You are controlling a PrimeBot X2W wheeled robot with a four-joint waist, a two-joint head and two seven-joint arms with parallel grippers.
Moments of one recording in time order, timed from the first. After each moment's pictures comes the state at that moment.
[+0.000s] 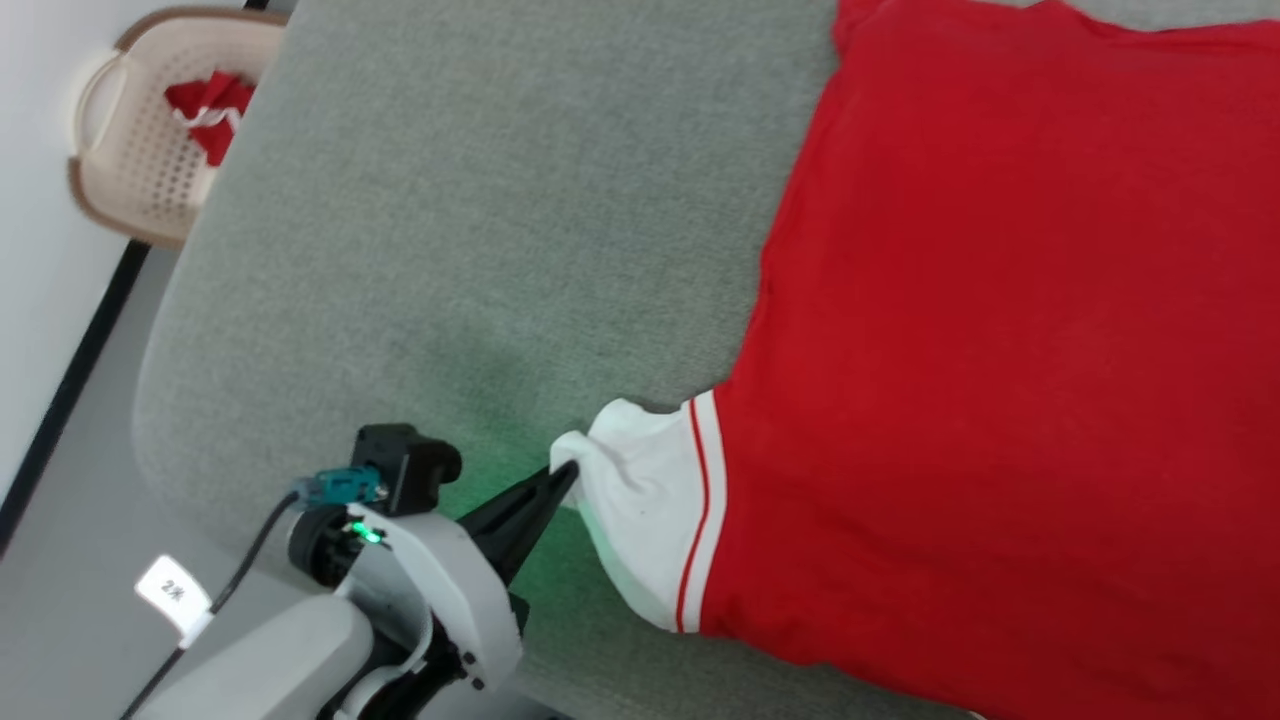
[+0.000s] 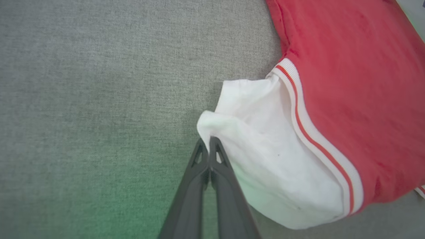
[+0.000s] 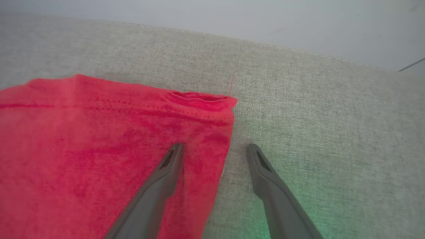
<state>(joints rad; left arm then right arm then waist) -0.54 0.67 -0.93 0.05 -1.07 0.07 -0.03 -1.16 -0.48 -0.12 1.04 0.10 0.13 0.52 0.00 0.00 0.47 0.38</state>
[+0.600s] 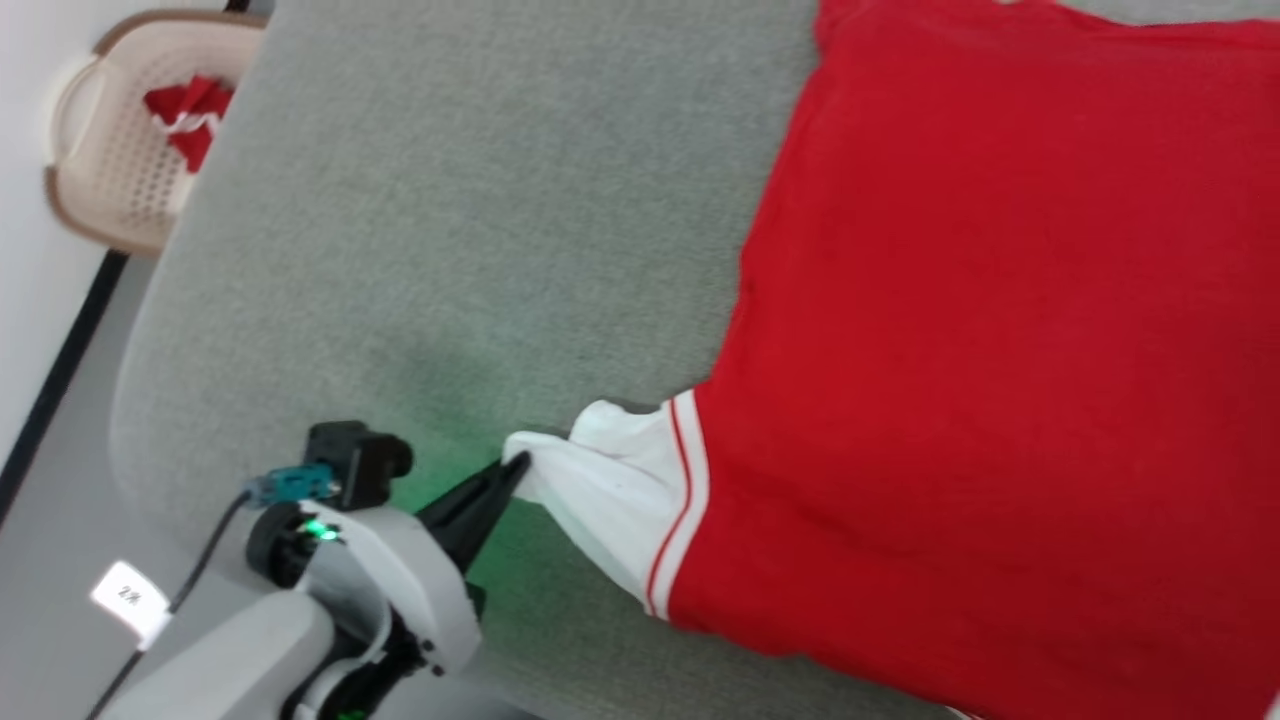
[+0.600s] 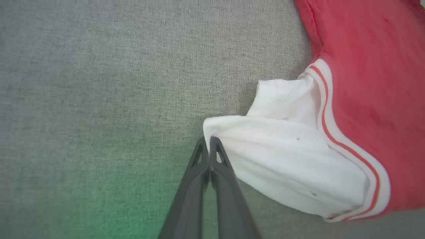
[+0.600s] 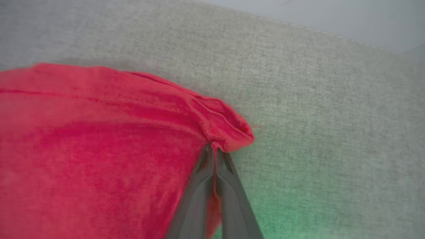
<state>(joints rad) -0.54 0.68 -0.91 0.13 -1.08 0.05 -0.07 -1.26 -0.43 -0.15 1.14 -0.03 0.13 0.64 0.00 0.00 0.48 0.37</state>
